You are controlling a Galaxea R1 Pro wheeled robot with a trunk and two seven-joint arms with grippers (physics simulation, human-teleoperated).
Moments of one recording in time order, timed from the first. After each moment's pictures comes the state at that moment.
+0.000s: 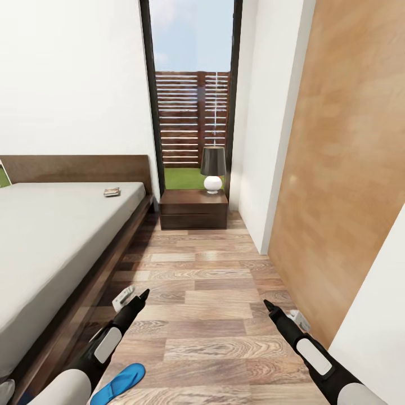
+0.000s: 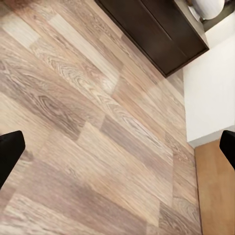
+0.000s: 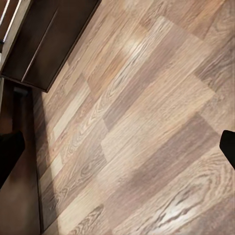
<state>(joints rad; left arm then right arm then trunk) -0.59 0.03 0.09 -0.47 0.73 -0.04 -0.22 -0.54 -0.17 0.29 -0.49 -1.26 -0.01 0.18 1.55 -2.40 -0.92</state>
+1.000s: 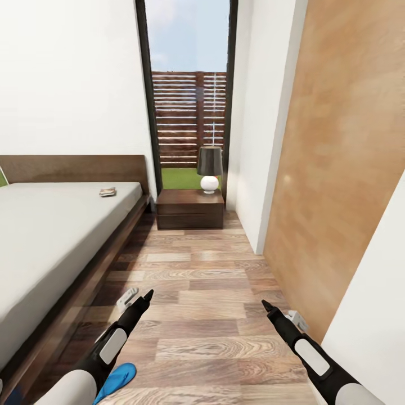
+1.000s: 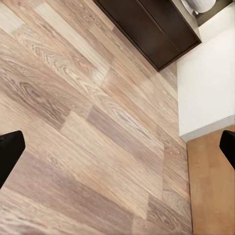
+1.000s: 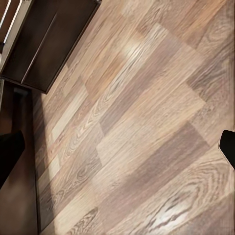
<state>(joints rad) -0.59 0.00 0.09 -0.46 0.72 -0.06 -0.22 -0.54 -0.16 0.30 -0.48 -1.25 -0.02 0.19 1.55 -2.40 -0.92</state>
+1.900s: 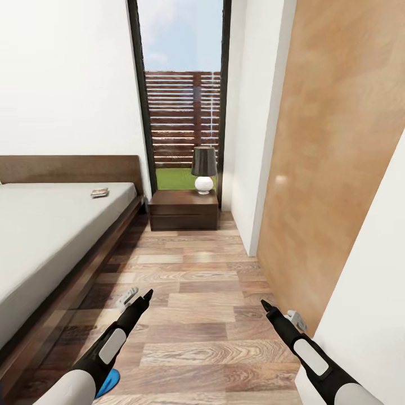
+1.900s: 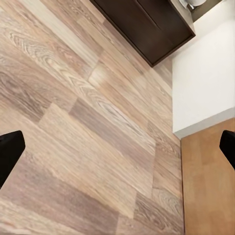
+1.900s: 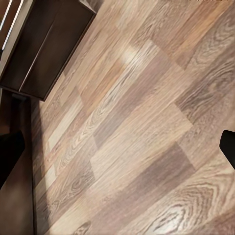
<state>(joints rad) -0.59 0.01 0.08 -0.46 0.72 -0.06 -0.22 -0.54 -0.15 0.30 -0.48 -1.26 -0.02 0.19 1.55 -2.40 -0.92</state>
